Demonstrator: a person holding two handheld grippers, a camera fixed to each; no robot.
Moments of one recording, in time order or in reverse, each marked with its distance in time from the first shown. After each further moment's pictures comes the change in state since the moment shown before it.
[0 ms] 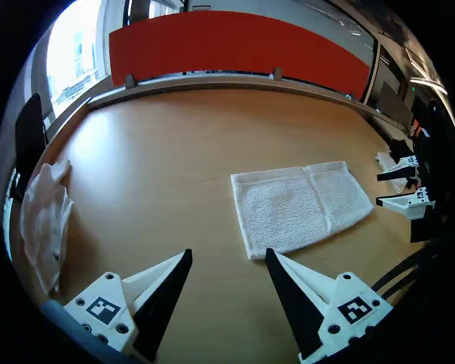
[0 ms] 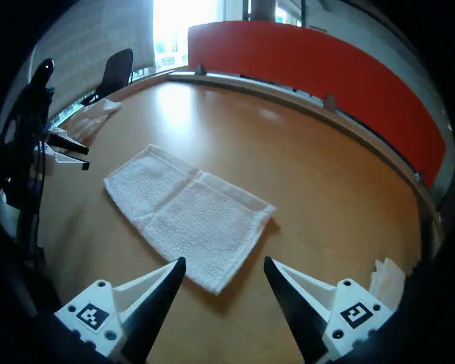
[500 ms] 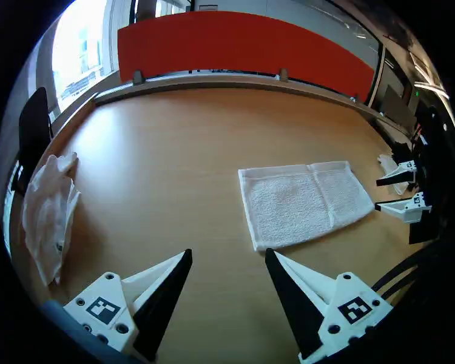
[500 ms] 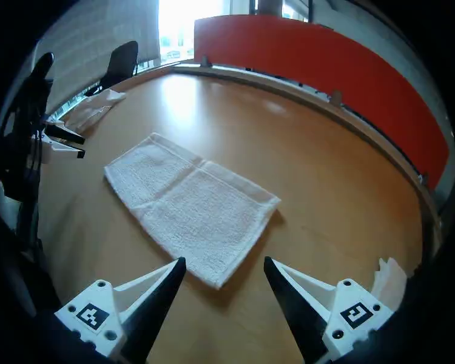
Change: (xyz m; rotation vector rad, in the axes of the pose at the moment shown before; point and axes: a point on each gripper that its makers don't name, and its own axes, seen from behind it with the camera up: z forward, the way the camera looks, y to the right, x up) left arm -0.008 -0.007 -0.010 0.015 -0.003 -0.024; right arm -0.015 0.001 0.005 0.015 -0.036 -0.028
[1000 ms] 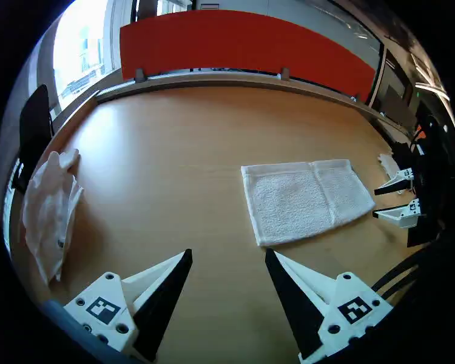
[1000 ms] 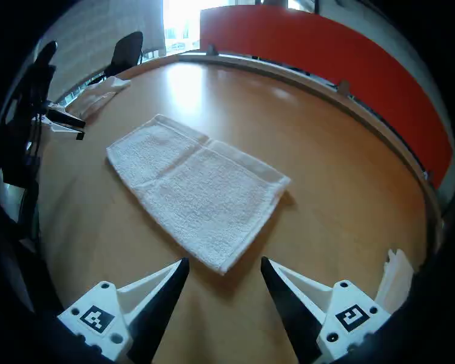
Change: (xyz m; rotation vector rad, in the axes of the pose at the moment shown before) left arm -0.005 -0.004 -0.005 0.001 -0.010 -0.005; right arm -0.025 -0.004 0.007 0.026 -0.055 -0.011
